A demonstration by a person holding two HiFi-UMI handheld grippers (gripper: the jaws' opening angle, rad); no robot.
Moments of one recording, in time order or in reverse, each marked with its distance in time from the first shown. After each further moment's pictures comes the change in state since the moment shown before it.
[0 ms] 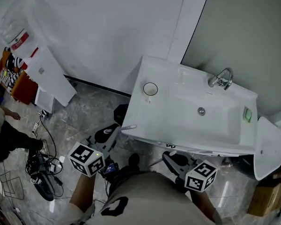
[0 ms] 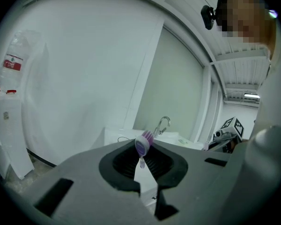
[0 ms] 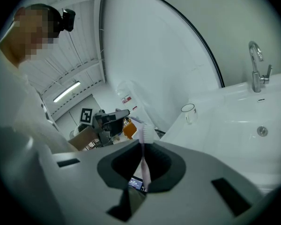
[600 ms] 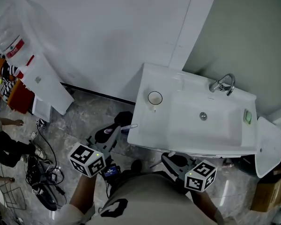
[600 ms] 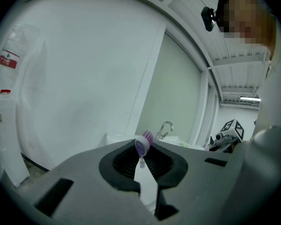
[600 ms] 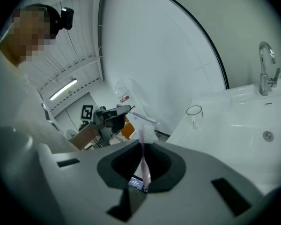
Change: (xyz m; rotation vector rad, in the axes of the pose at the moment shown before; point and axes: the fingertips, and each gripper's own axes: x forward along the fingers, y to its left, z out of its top) left arm 0.007 0.056 0.029 0.002 -0.039 -0.054; right arm 0.057 0.011 0.022 -0.005 0.017 -0.034
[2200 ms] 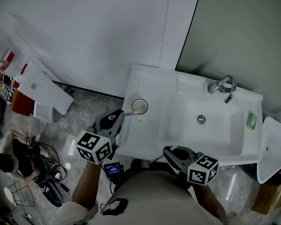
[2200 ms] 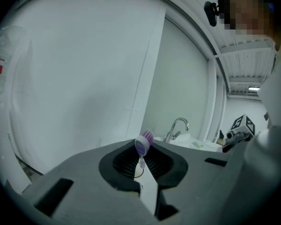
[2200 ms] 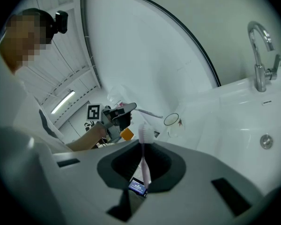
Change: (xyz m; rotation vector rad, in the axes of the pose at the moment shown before) left arm 0.163 0.006 0.015 0.047 0.058 0.076; right arm -0.019 -0.126 0.048 0.114 -0.003 0.059
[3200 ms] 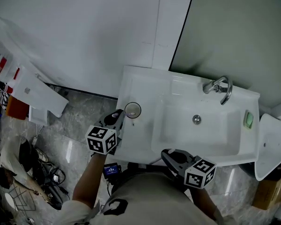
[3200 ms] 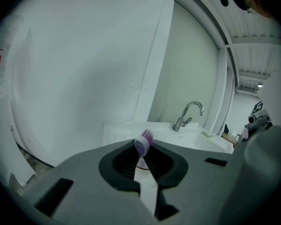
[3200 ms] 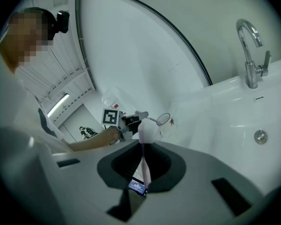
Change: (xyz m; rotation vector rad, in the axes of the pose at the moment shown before) left arm 0.068 0.033 -0.070 -0.042 0.156 0.052; right arm -0.004 -0.023 -0.003 0.048 -0.021 -0.056
